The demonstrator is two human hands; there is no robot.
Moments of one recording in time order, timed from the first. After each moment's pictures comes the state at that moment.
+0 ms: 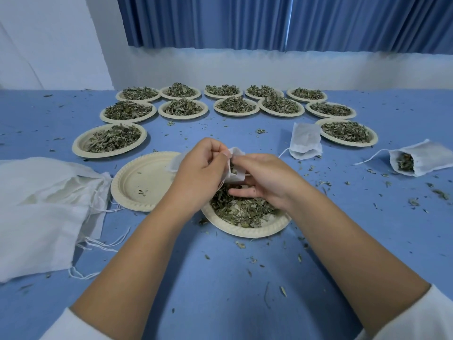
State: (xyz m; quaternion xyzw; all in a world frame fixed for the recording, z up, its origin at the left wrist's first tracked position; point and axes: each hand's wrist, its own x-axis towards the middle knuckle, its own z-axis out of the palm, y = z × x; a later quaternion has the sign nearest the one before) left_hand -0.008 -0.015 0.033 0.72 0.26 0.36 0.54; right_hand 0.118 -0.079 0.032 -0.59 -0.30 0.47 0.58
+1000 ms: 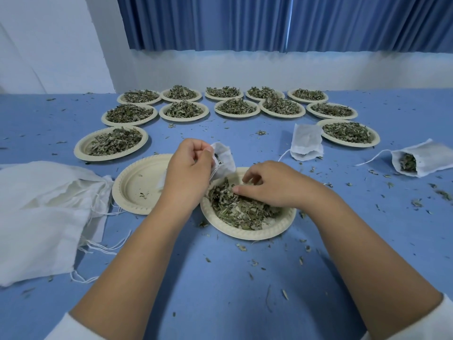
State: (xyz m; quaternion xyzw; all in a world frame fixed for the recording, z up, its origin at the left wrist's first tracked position) left_hand -0.007 -0.001 0.029 0.65 0.35 0.43 0.52; right_hand 0.136 -0.095 0.038 -0.80 -0.57 0.15 0.14
